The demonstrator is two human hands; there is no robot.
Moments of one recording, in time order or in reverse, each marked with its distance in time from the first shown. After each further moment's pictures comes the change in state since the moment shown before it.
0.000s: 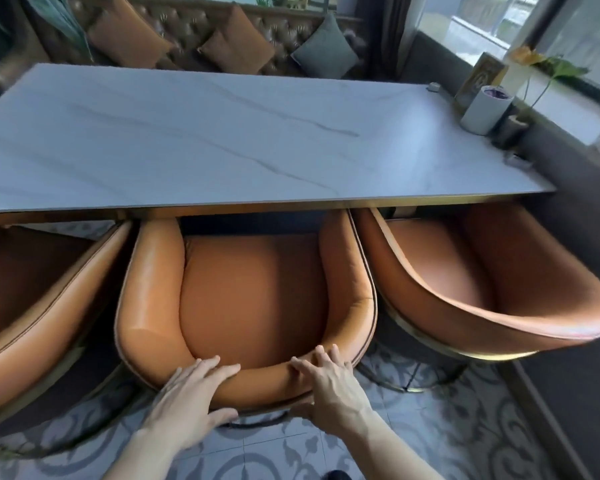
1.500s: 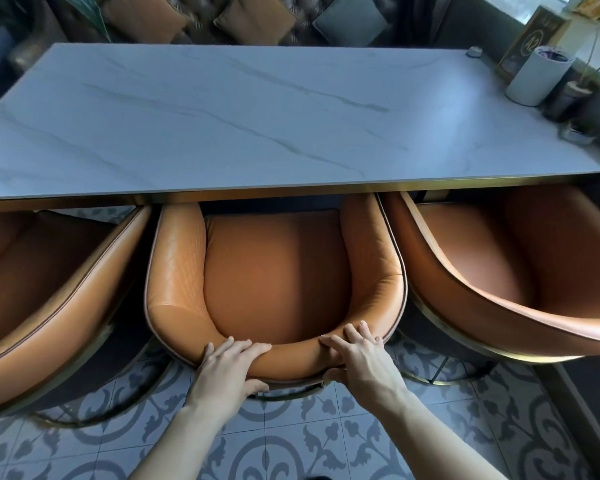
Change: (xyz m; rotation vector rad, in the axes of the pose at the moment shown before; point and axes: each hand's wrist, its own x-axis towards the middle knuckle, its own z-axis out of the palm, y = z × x) left_hand 0.050 0.008 0.011 -0.013 0.062 -0.049; right_hand 0.043 0.031 0.000 0.015 0.130 -0.036
